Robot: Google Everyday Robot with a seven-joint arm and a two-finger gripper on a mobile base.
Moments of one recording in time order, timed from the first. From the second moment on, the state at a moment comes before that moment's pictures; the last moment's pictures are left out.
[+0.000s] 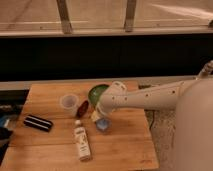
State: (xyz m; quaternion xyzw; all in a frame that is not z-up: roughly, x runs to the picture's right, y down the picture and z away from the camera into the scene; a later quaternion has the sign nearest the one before) arm -0.029 0.143 0.805 -0.27 0.00 0.50 0.82
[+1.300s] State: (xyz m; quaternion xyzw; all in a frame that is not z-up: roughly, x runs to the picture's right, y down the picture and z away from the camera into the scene) arm -0.078 -0.028 0.739 -0.12 -0.15 0.52 0.83
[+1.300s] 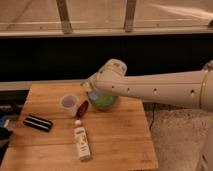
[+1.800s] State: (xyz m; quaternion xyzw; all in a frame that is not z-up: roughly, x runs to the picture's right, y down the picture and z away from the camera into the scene) arm -0.132 -0.045 0.742 -0.14 -0.19 0.47 0.85
